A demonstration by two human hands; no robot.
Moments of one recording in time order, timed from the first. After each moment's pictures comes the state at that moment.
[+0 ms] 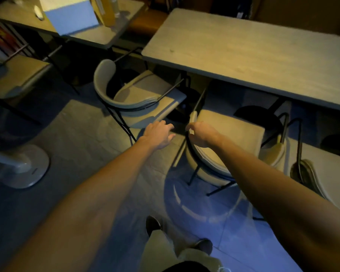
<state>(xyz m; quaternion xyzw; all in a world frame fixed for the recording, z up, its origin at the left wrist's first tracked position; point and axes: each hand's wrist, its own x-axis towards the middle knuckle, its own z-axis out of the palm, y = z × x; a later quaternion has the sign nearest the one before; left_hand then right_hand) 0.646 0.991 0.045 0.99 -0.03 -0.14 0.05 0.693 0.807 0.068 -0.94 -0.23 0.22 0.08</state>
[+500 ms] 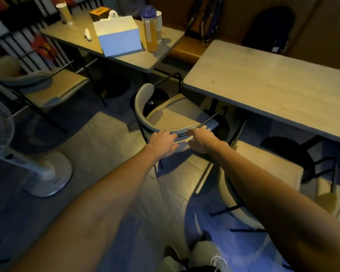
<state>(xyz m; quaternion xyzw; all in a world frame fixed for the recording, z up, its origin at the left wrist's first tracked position) 0.685 1.184 0.074 0.99 0.02 -0.16 0.02 0.752 1.024 0.101 -0.93 -0.28 0.22 0.07</state>
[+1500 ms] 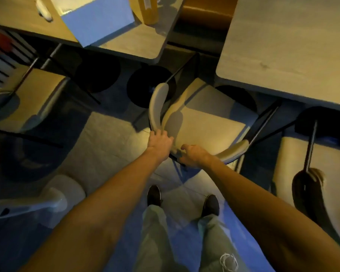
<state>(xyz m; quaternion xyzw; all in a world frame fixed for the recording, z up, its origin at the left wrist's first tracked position) 0.895 1.437 -0.055 0.95 -0.06 -0.27 -0.14 0.908 1.290 -0.068 -0.89 -0.17 0.41 0.13</state>
